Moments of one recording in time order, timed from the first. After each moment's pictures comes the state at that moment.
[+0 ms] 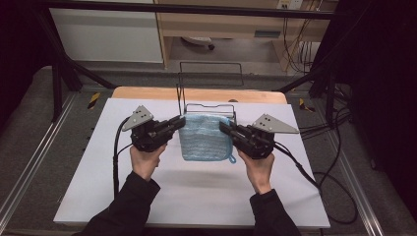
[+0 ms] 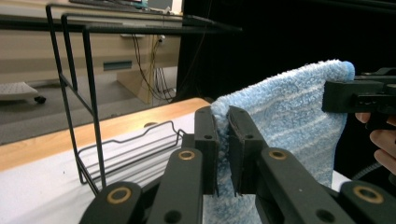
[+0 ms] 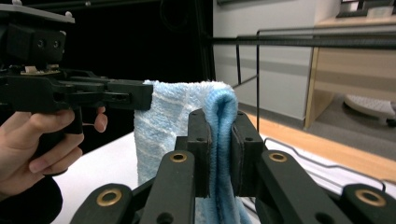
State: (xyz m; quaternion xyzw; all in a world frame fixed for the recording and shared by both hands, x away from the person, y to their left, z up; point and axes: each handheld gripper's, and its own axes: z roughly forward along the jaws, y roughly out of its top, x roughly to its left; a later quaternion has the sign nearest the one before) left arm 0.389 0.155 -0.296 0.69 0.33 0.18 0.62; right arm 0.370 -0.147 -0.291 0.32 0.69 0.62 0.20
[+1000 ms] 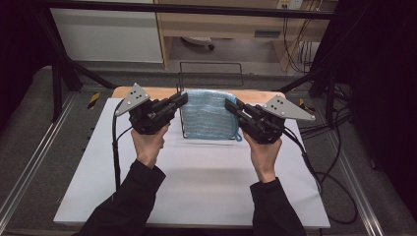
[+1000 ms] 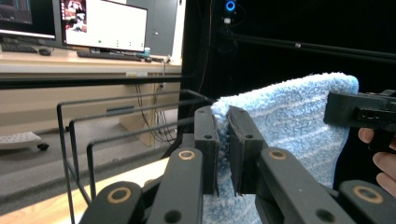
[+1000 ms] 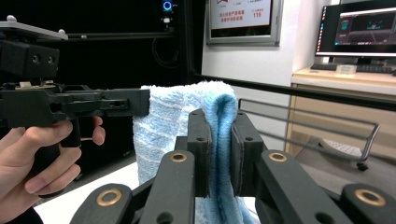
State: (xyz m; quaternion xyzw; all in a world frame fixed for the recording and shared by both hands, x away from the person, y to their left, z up) left arm 0.398 0.146 -0.244 0.64 0.30 0.22 0.67; right arm 0.371 -0.151 -0.236 0.29 0.65 0.65 0.27
